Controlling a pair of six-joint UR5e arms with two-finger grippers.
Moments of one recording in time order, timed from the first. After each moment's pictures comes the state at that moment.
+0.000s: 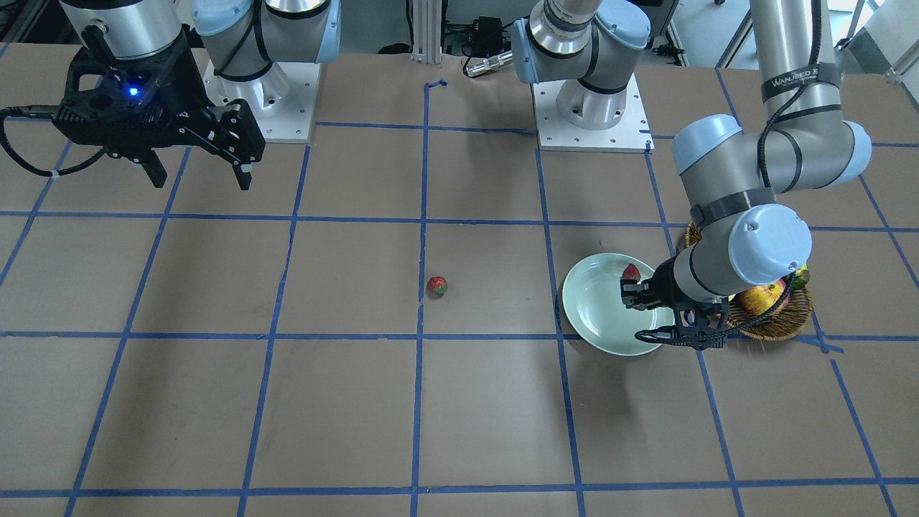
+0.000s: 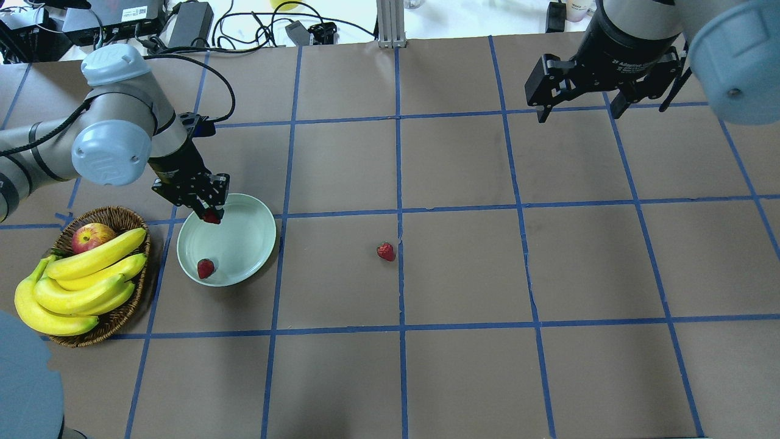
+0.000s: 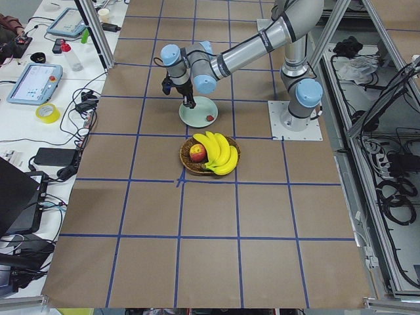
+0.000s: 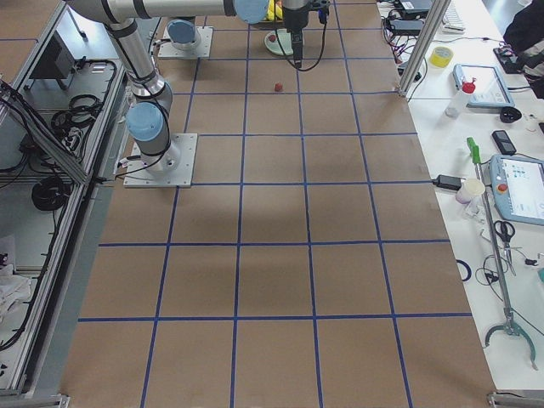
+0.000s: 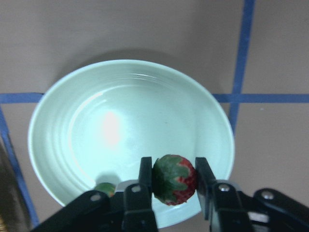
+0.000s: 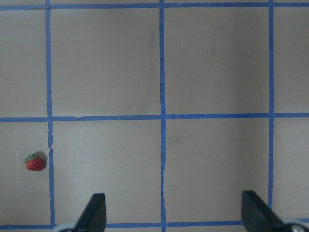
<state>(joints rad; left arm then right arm) -1.35 -1.91 -1.80 -1.26 1.59 0.27 1.59 -1.60 1.57 -1.67 -1.59 0.02</state>
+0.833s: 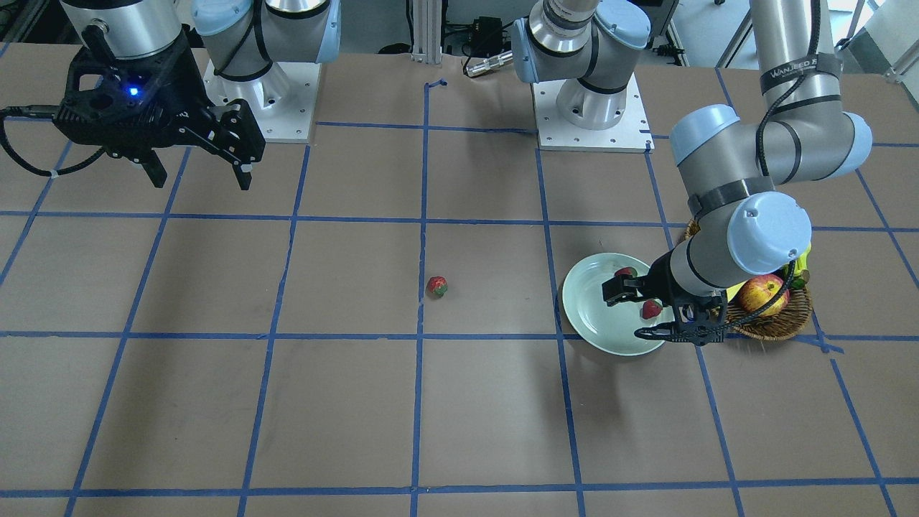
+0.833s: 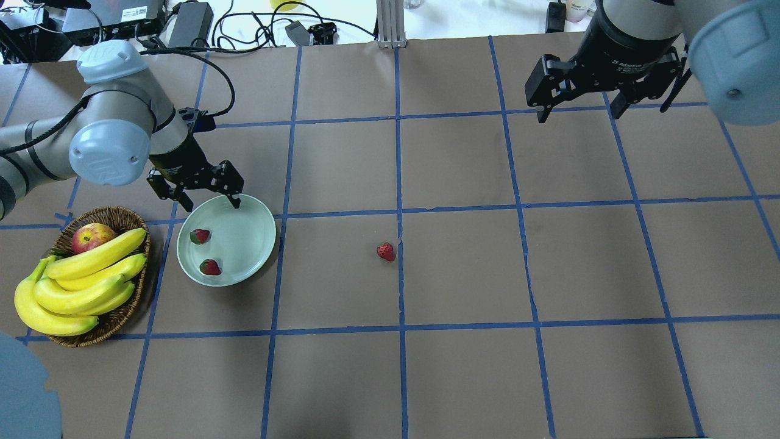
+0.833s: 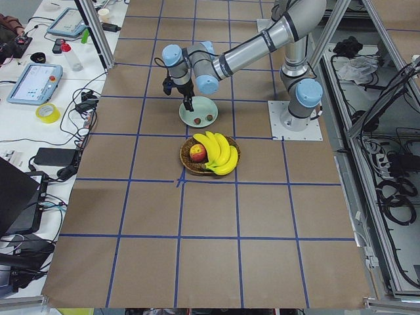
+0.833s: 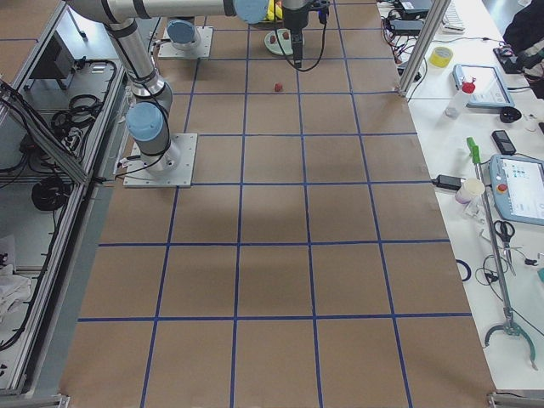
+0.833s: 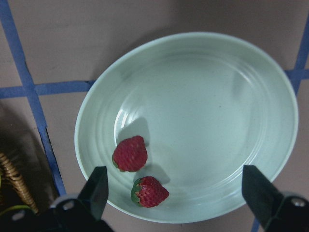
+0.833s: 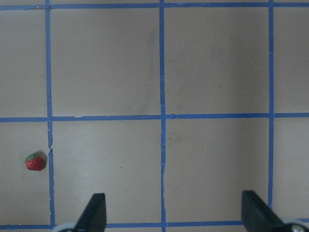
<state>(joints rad) -1.41 -1.88 -1.76 -1.26 1.54 0.10 1.59 -1.60 1.57 -1.67 -1.59 0.02</state>
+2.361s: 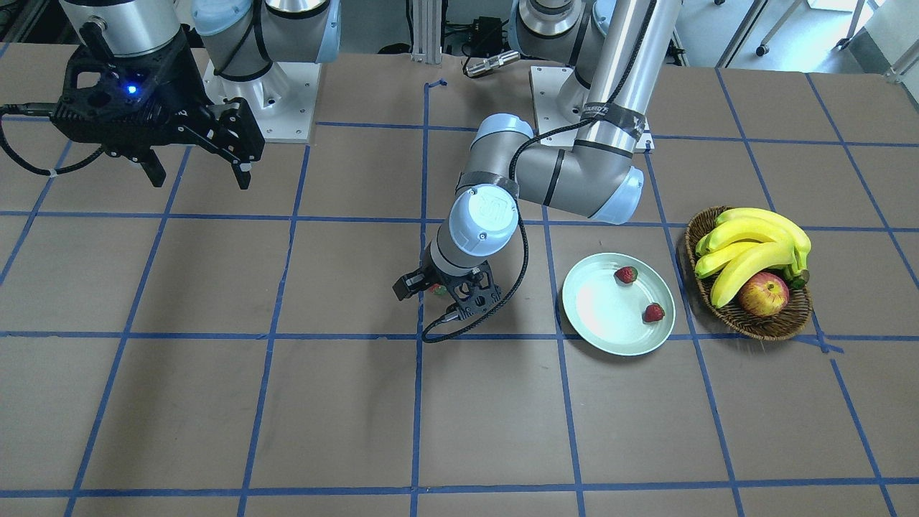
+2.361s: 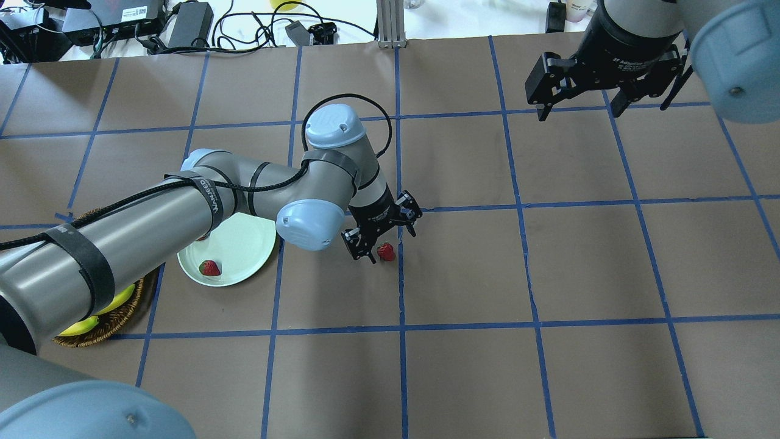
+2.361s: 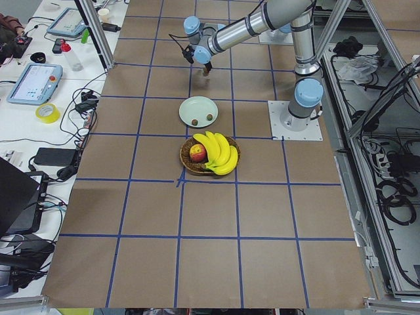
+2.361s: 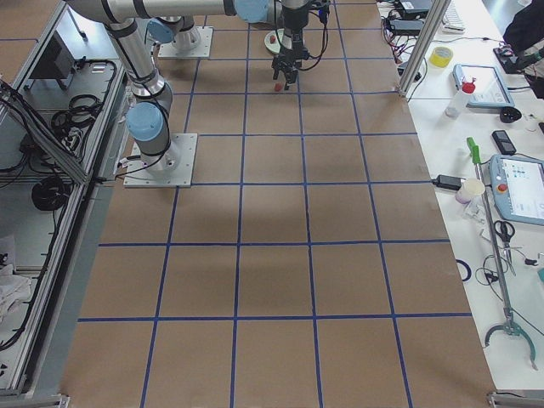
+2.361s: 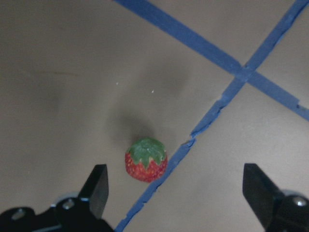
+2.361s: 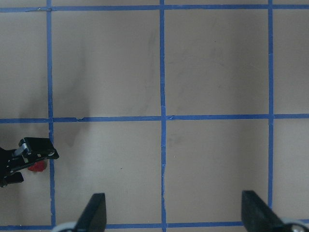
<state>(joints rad) -1.89 -2.03 -1.82 -1.01 1.31 -0.86 1.59 -1.60 1.57 -1.67 -1.59 0.02</state>
